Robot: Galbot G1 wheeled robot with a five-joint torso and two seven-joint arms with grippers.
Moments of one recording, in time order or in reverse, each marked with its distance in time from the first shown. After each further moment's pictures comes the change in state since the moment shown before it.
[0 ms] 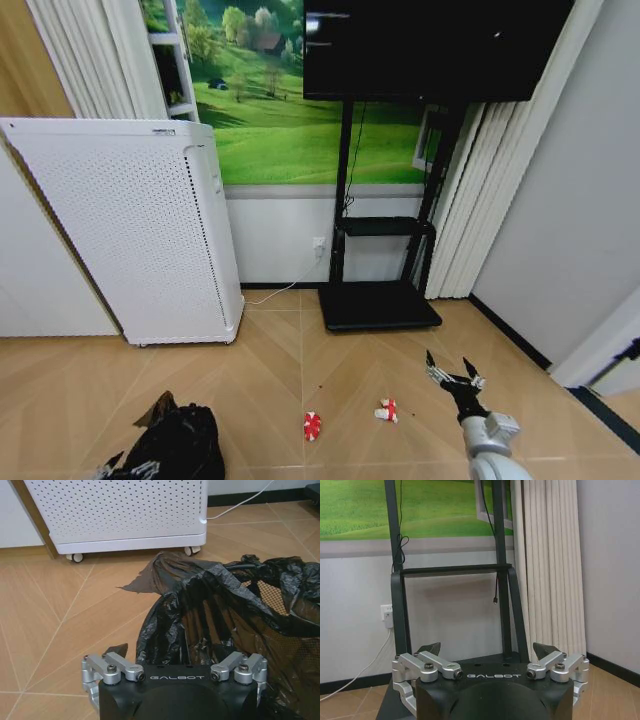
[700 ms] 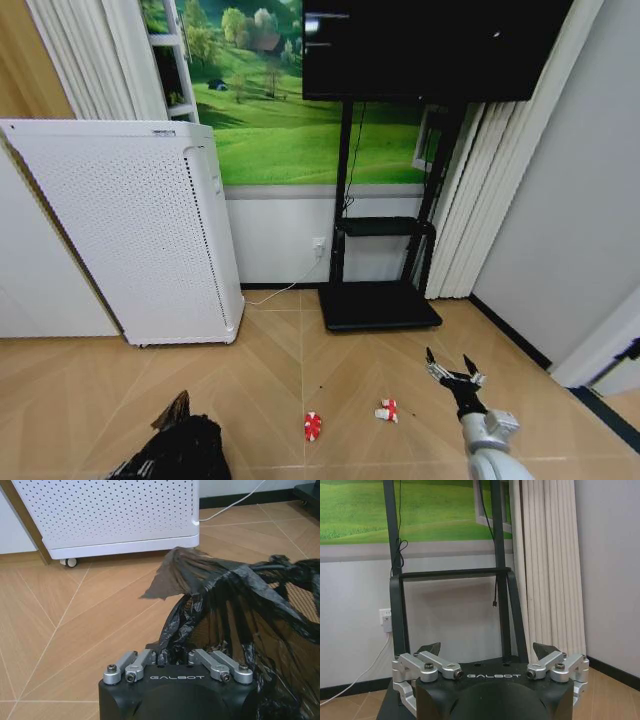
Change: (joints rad) left arm -0.007 -0.010 -0.003 0.017 0.044 -0.003 0.046; right arm 0.015 0.000 0.000 -0.002 -0.004 0.001 0.007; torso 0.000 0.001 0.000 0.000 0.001
